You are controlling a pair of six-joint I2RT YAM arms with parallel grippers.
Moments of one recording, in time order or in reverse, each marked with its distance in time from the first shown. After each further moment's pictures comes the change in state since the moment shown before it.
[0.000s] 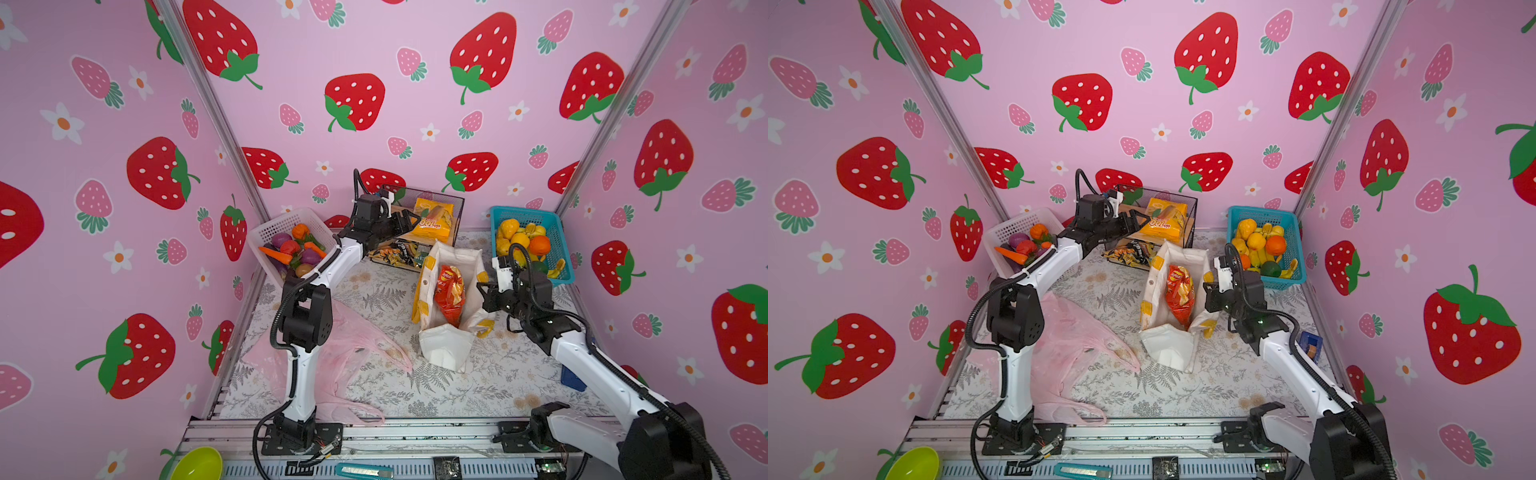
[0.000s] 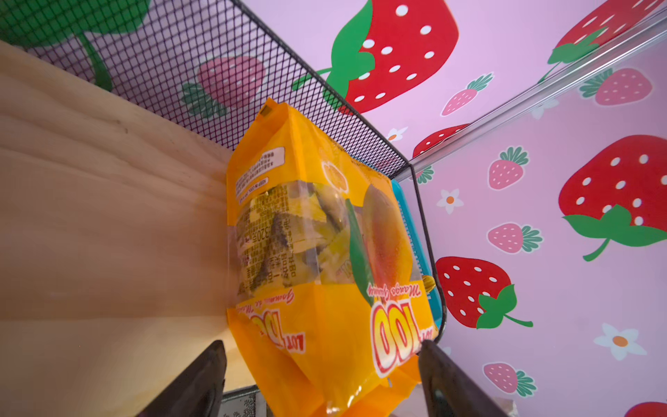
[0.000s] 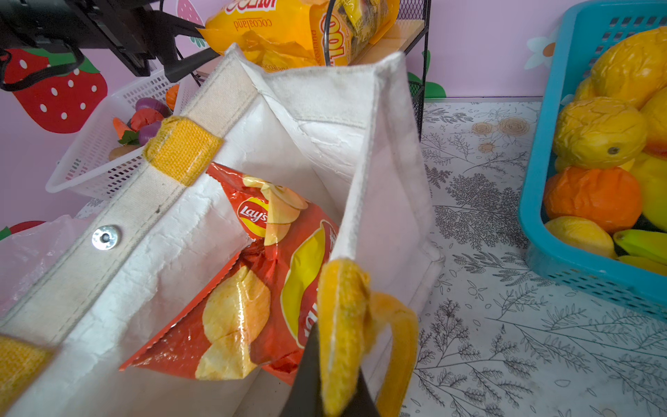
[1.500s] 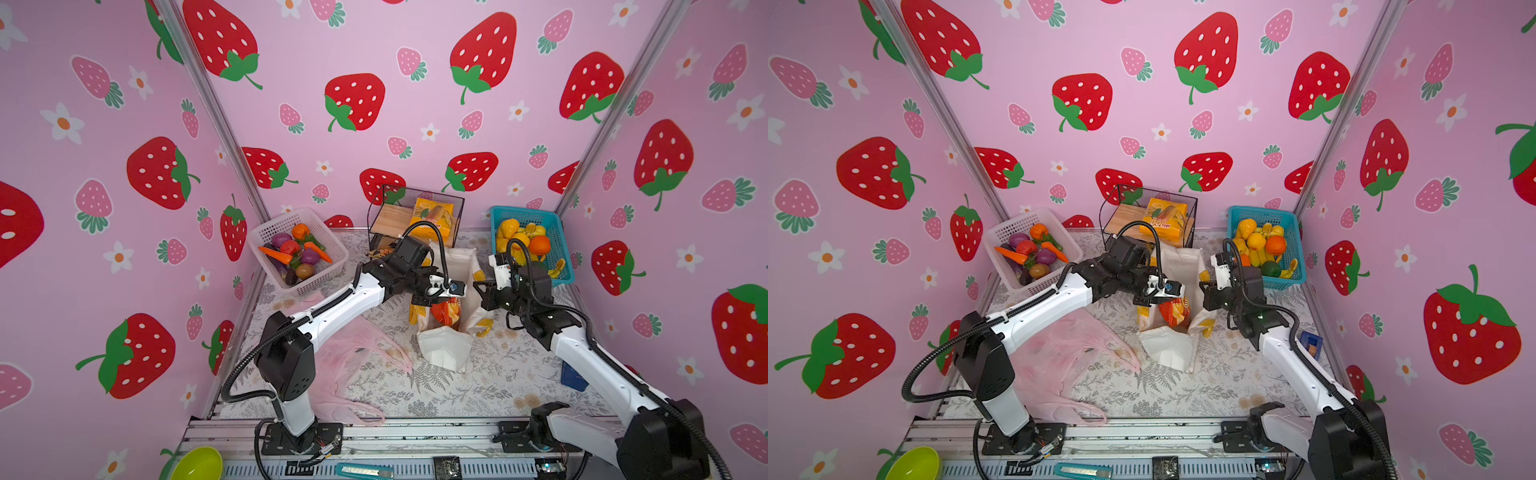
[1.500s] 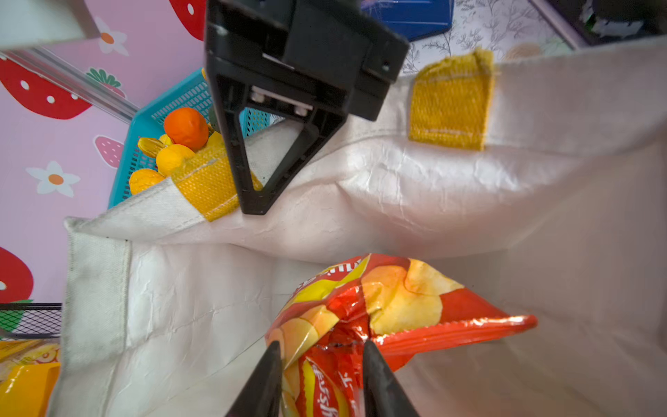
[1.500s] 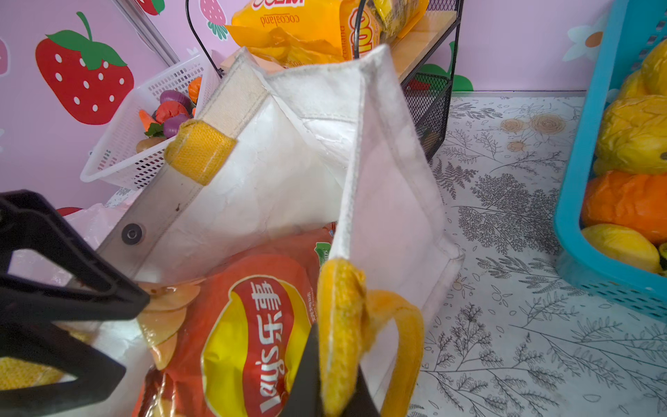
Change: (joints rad) left arm -0.385 -0.421 -0.404 -0.358 -0.063 1.680; right arm 0.000 0.023 0.053 -0.053 -0.069 -0.004
